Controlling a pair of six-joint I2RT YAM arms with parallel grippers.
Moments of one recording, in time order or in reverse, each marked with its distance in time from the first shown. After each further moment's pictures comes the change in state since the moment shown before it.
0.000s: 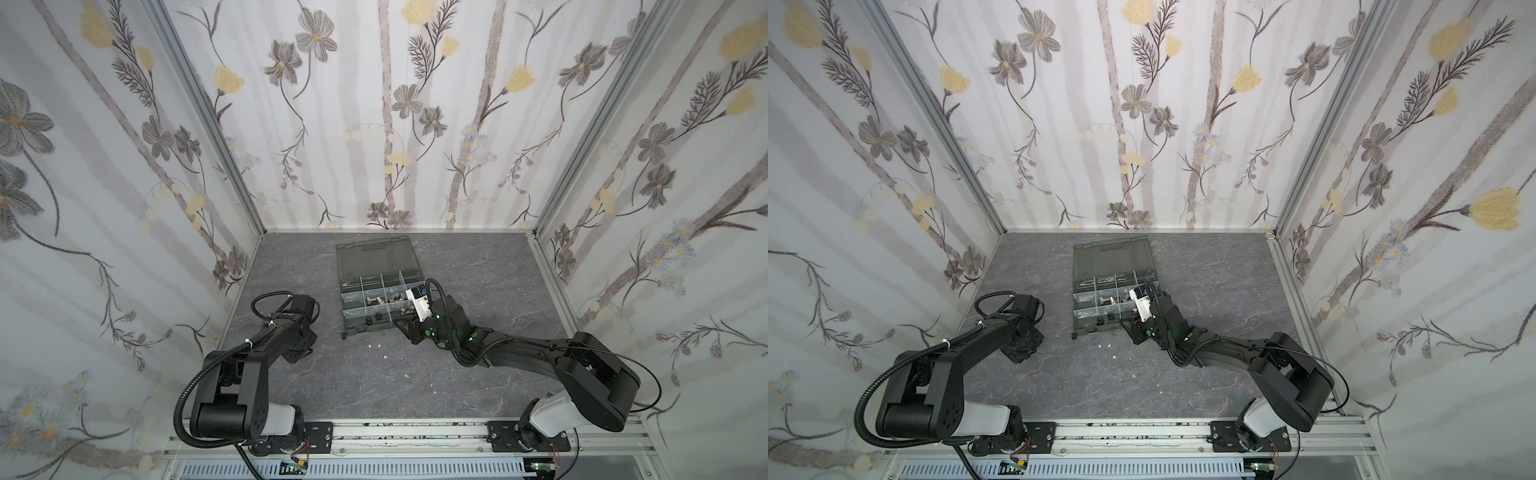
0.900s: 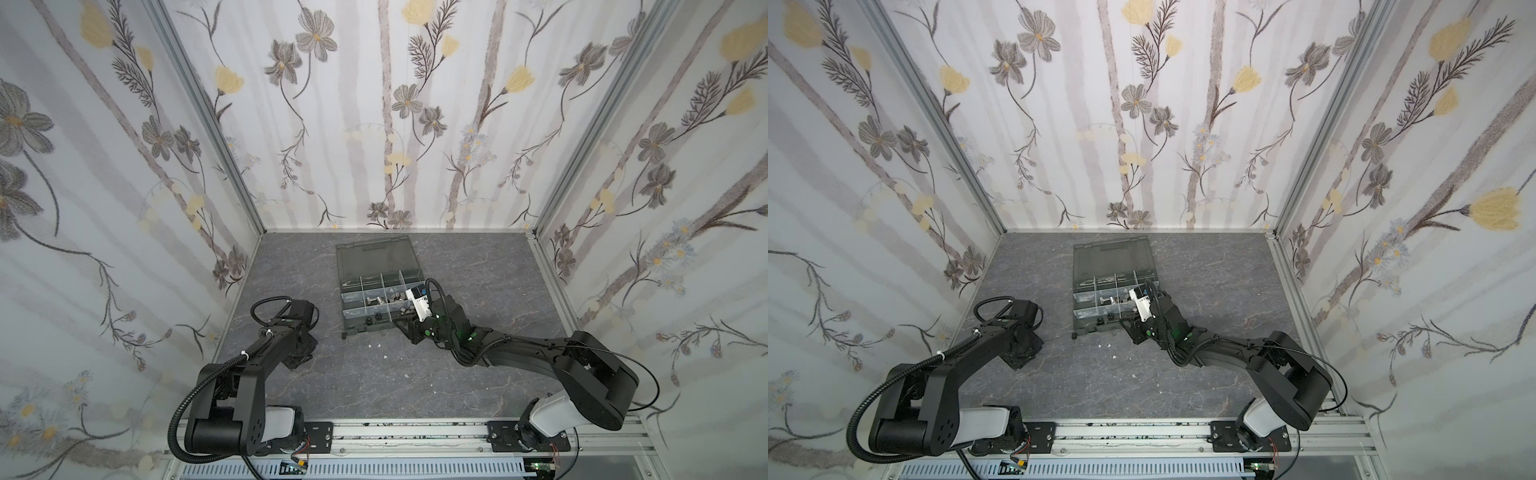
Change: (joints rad) left arm -0.007 -0.065 -0.043 -0.032 0.041 -0.002; right arm -0.003 0.005 0.000 0.007 -0.002 0.000
